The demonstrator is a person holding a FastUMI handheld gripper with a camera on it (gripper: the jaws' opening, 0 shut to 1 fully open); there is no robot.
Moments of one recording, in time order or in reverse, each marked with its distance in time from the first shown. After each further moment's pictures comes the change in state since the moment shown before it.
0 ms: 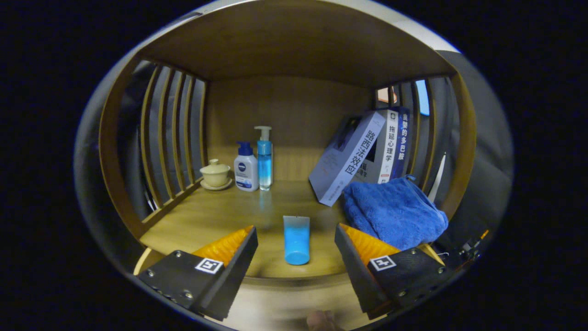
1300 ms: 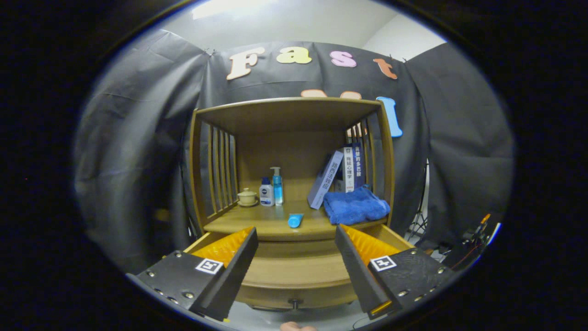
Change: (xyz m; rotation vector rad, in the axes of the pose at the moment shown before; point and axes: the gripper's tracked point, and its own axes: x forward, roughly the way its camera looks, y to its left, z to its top) arm -0.225 -0.041 -0.034 0.095 -0.263 0.064
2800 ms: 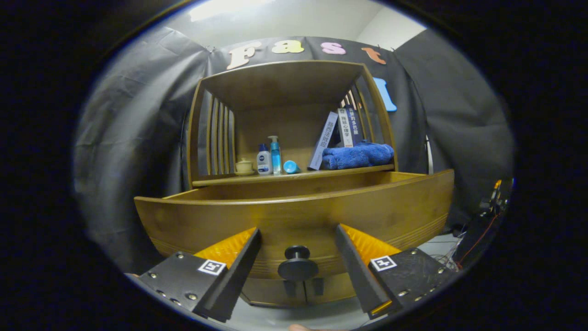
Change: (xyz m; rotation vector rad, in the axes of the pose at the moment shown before) arm 0.010 -0.007 -0.160 0.057 -0.025 0.018
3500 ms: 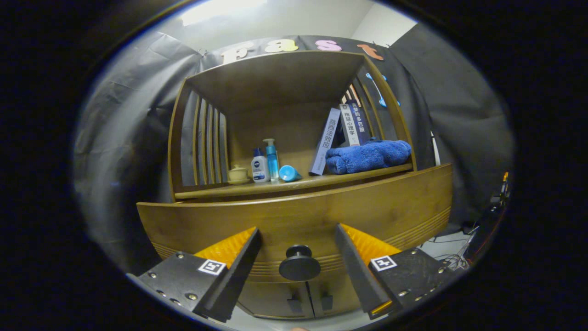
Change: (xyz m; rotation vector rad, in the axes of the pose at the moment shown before) arm -0.002 0.000 0.001 0.019 -0.035 -0.001
